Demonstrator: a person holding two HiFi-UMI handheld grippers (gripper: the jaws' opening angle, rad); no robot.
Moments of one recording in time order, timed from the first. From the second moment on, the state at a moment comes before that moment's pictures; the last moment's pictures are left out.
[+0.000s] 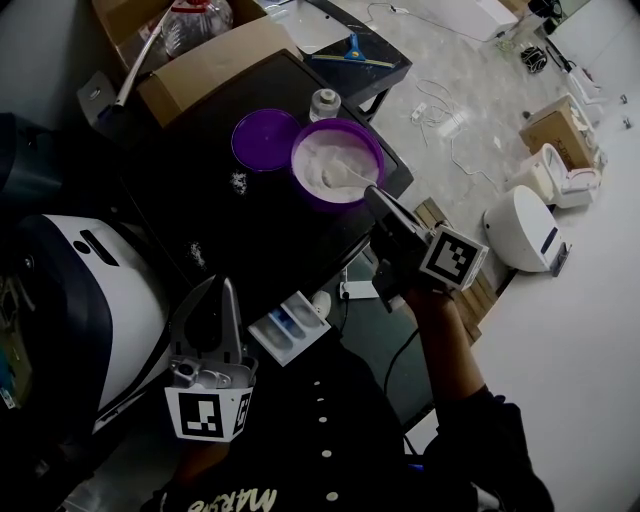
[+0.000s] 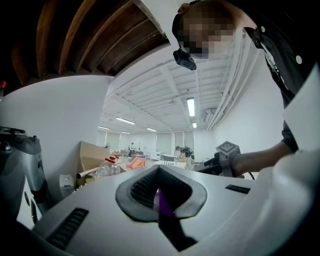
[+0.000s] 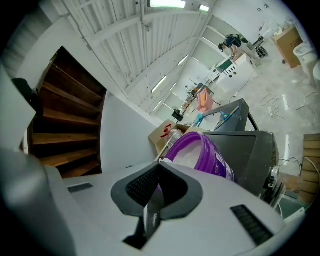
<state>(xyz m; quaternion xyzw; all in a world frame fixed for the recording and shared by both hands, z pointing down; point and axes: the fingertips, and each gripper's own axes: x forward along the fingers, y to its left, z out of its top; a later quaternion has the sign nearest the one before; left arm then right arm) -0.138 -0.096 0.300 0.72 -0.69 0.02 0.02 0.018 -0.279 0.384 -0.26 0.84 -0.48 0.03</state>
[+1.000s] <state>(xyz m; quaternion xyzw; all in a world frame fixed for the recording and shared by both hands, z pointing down) -0.148 -0.061 0.291 0.74 -0.68 0.00 0.01 0.012 -0.133 0.349 -0.17 0.83 -0.52 0.02</state>
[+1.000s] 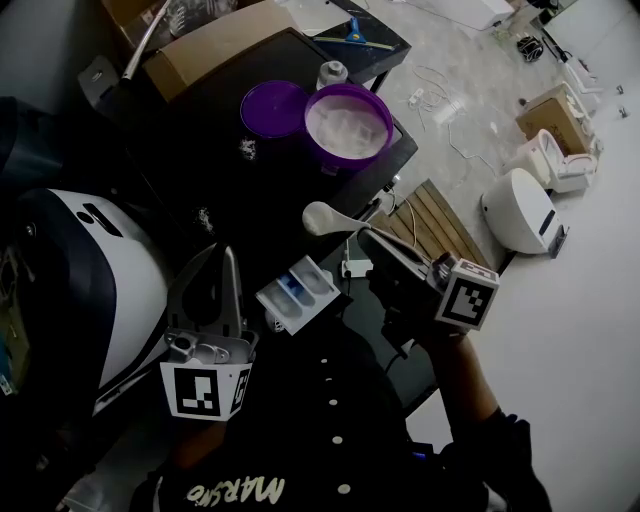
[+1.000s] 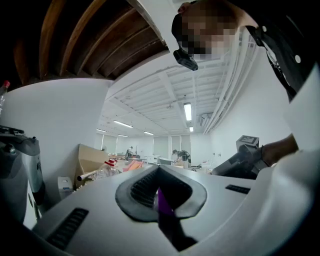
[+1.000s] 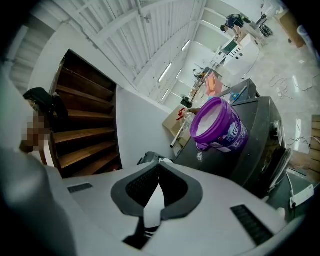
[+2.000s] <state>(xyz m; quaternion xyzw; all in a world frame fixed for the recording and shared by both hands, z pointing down) -0.109 -0.037 0.344 0.80 -0.60 0.04 0.04 0.056 -0.043 0.486 -0.24 0.79 -0.57 -0.03</state>
